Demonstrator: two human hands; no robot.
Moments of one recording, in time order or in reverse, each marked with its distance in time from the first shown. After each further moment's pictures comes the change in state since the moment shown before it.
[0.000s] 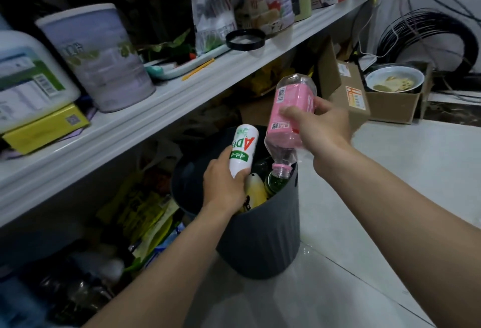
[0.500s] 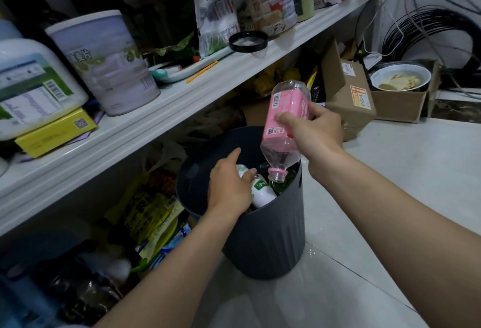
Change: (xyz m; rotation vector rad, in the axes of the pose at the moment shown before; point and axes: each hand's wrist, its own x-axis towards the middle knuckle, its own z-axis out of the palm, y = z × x) left_hand -0.005 0.010 -0.004 0.102 -0.044 0.007; right_hand -0.002 0.008 0.011 -0.028 -0.031 -0.017
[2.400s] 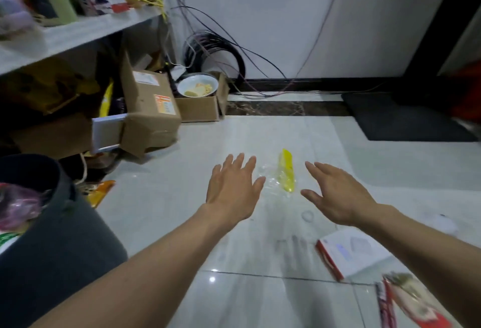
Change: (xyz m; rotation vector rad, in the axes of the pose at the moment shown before) left_hand -0.124 0.207 0.231 0.415 -0.487 0.884; right_hand -0.092 0.056 -0.403 -1.527 0.060 0.112
